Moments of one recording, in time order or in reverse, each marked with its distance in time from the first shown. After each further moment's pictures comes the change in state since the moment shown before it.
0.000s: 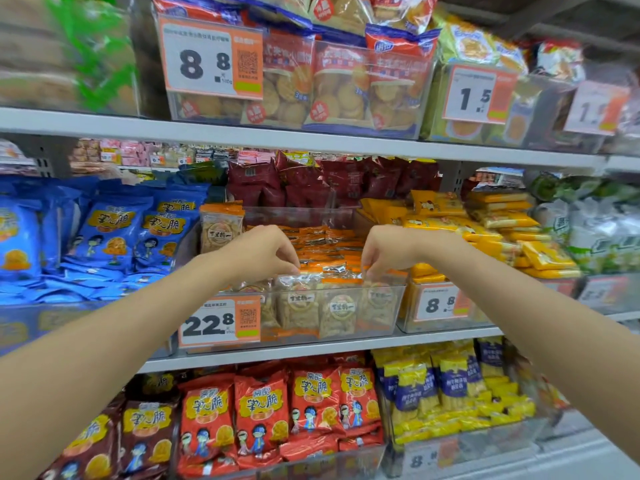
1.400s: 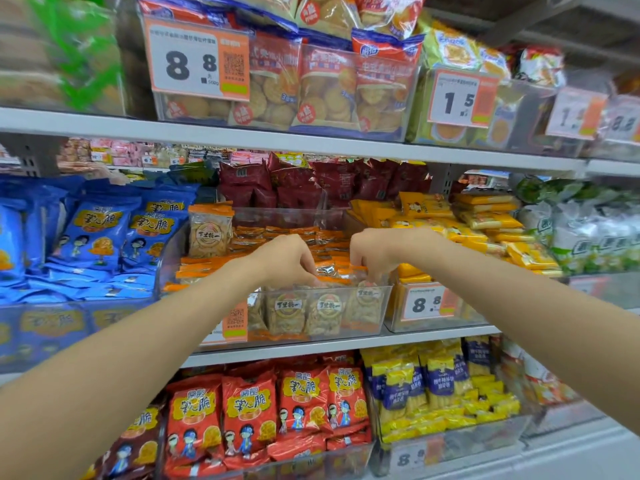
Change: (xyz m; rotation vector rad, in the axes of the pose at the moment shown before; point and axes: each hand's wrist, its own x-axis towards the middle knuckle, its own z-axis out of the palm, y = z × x) left_hand 0.028 0.028 0.031 -0.012 -0.053 0.003; right_hand 0.008 -0.003 -0.002 -0.351 -0.153 0.017
